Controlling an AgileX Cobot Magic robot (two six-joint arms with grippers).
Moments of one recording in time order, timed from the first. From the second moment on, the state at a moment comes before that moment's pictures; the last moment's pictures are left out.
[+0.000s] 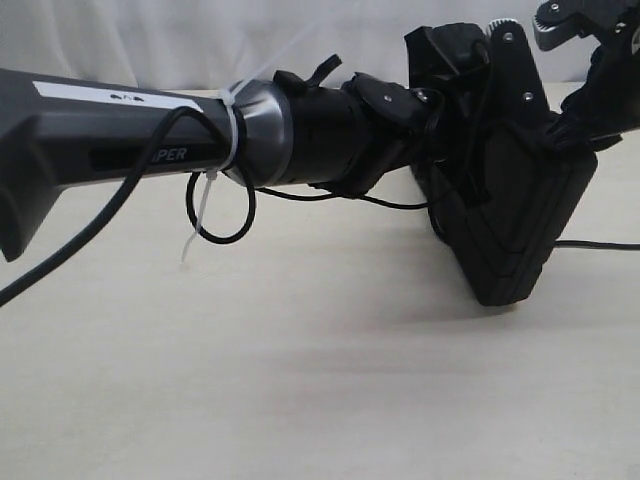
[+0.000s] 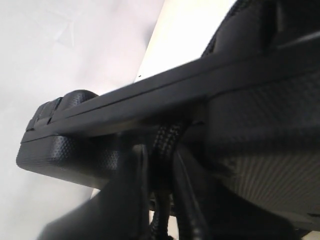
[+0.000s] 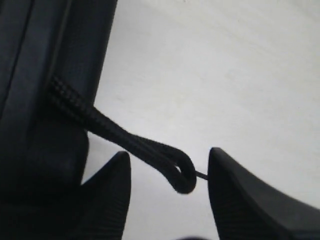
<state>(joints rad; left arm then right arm) -0.90 2.17 -1.64 -1.35 -0.17 2.02 0.15 1.56 -1.22 -0.37 0.84 -0.10</state>
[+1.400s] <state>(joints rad) -0.91 2.13 -1.64 -1.61 -0.42 2.11 0.16 1.64 -1.21 -0.50 0.80 0.14</state>
